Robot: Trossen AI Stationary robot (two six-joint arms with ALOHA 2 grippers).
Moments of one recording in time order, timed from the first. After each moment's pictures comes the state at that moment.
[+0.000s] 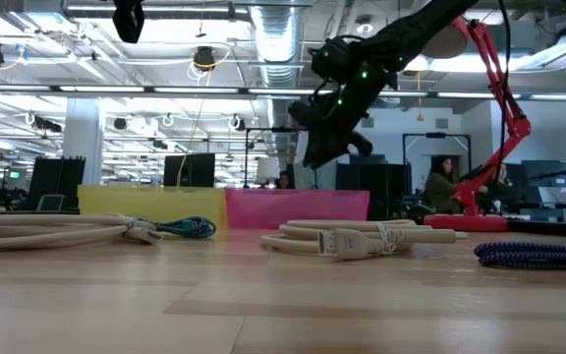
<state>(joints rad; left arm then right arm) 0.05 0.62 0.64 -0.03 -0.07 -0.30 -0.46 1.81 1.29 -0.28 0.13 0.38</state>
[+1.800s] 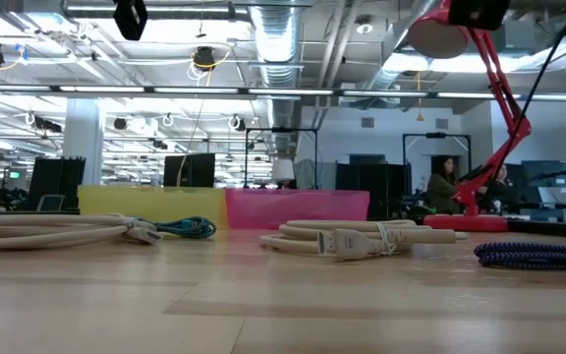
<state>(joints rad) 0.05 0.62 0.64 -0.02 0.02 -0.30 0.27 1.23 1.29 -1.05 -0.03 0.60</state>
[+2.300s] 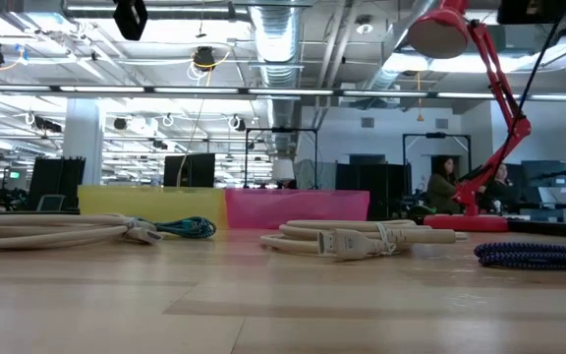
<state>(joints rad) 0.05 0.62 0.64 -0.02 0.02 -0.30 0.45 1.28 1.29 -1.22 -0.03 0.80</state>
